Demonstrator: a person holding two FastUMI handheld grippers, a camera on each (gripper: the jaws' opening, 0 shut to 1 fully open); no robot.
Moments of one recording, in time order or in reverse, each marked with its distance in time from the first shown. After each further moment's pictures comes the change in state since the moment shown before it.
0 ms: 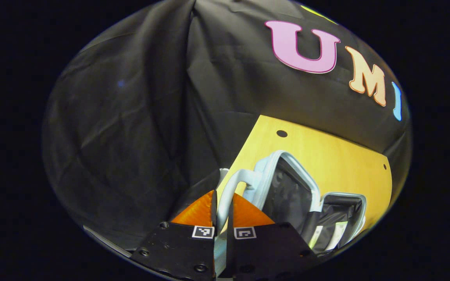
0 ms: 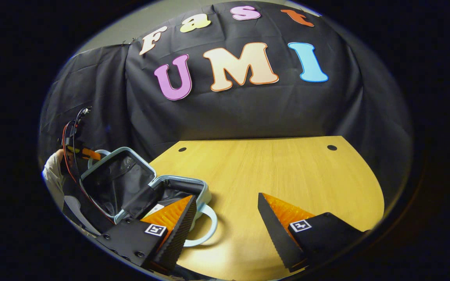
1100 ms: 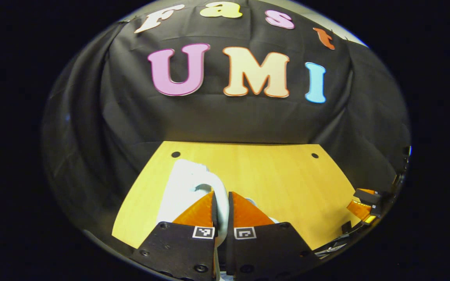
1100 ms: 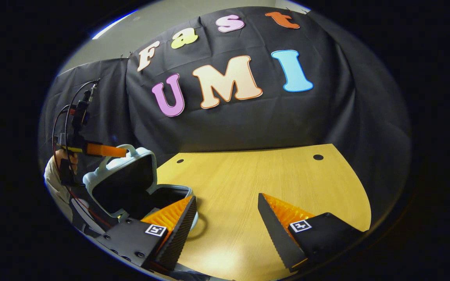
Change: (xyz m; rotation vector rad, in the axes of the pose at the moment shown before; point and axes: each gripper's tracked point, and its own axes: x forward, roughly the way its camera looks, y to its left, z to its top) left arm -0.132 -0.339 -0.018 0.217 -0.123 -0.473; right arm -0.053 -0.079 0.039 0.033 -0.072 0.031
